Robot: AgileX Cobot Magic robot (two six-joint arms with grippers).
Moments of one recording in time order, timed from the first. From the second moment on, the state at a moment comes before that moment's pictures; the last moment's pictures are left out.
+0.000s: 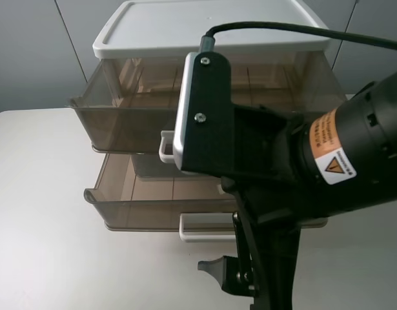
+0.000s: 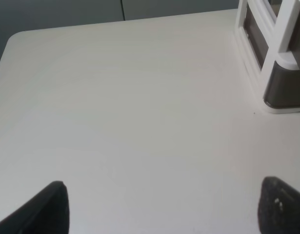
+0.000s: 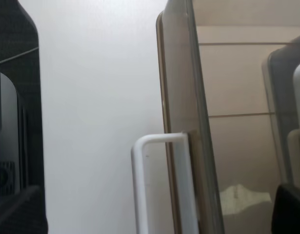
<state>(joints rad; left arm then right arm) -0.01 0.00 -0.51 -0.02 1.08 0.06 1.14 1.23 -0.79 -0.02 0.64 -0.38</state>
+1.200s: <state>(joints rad) -0.01 0.00 -0.51 -0.02 1.08 0.06 1.02 1.26 -0.79 -0.07 0.56 -0.45</state>
